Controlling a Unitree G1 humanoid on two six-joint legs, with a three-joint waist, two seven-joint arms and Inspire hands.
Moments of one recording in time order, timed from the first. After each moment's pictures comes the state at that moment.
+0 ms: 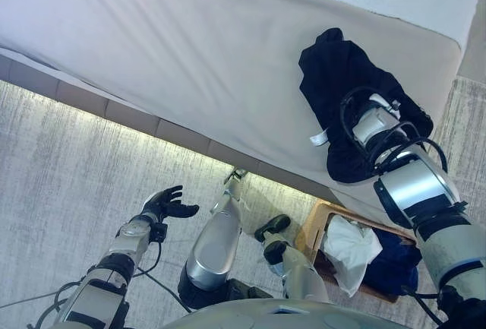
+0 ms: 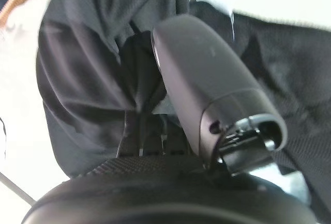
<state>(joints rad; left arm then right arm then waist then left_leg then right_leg) -0.25 0.41 -0.25 0.92 -0.32 0.04 -0.07 -1.13 -0.48 0.49 1.27 -0.24 0.55 -0.02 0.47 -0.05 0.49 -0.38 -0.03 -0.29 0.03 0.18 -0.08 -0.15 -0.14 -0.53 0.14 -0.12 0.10</state>
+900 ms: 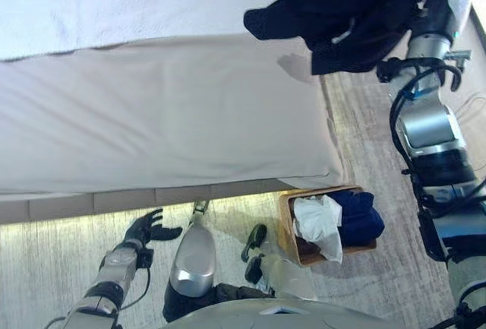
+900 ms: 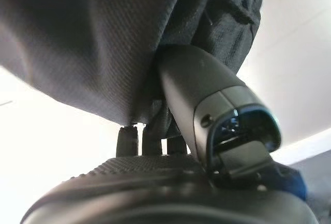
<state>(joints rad) -0.05 0.37 -0.09 1.00 -0.23 0.00 -0.03 -0.72 -0.74 0.08 0.14 -0.08 0.32 -0.49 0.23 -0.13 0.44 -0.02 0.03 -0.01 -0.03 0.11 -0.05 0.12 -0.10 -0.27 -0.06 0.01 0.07</state>
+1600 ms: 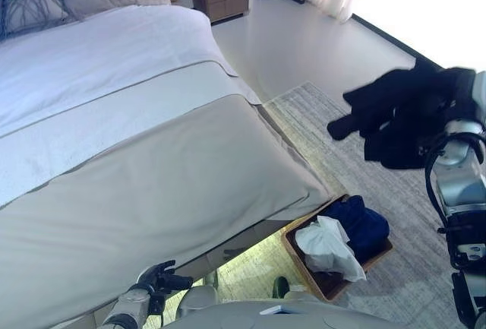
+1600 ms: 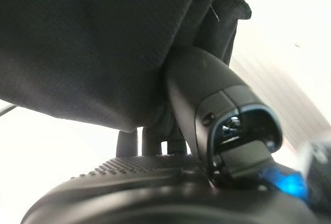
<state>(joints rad) 0.01 0.28 -0.11 1.11 -0.15 0.06 -0.05 -0.31 -0.77 -0.03 0.30 -0.19 0.34 -0.32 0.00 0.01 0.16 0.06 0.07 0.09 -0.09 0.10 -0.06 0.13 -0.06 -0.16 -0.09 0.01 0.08</state>
